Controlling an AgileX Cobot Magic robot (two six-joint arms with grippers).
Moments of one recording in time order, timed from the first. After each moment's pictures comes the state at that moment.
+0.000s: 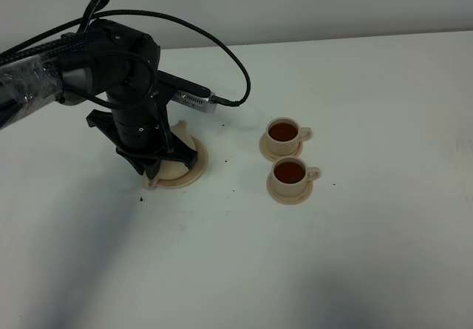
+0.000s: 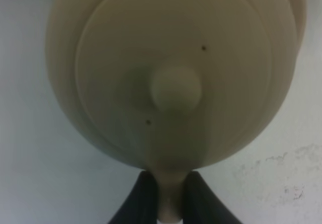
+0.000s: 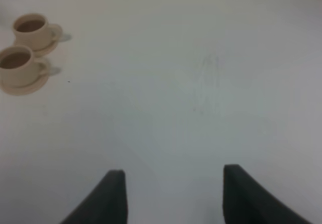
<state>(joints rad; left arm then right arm) -0.40 2.09 -1.51 0.13 1.01 -0.01 0.10 -0.01 -0.49 0.07 1.06 -0.10</state>
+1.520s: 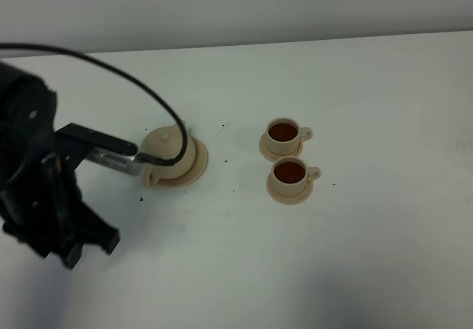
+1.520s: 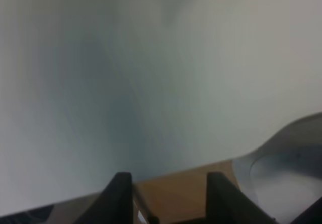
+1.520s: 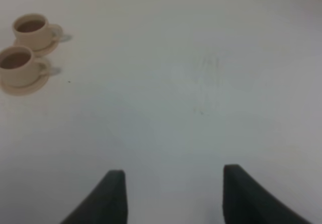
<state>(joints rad) -0.40 1.48 -0.95 0.11 1.19 -0.08 0.10 -0.01 -0.49 0.07 1.06 -0.10</state>
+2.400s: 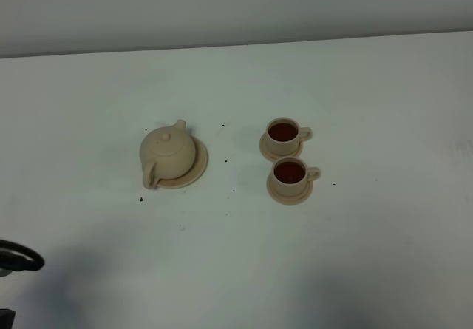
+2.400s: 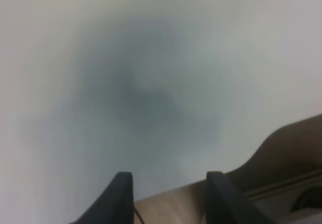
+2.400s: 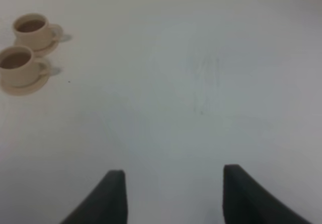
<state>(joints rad) -0.39 0.54 -0.51 0.12 1.04 -0.14 0.10 -0.01 -0.49 0.07 1.06 -0.10</state>
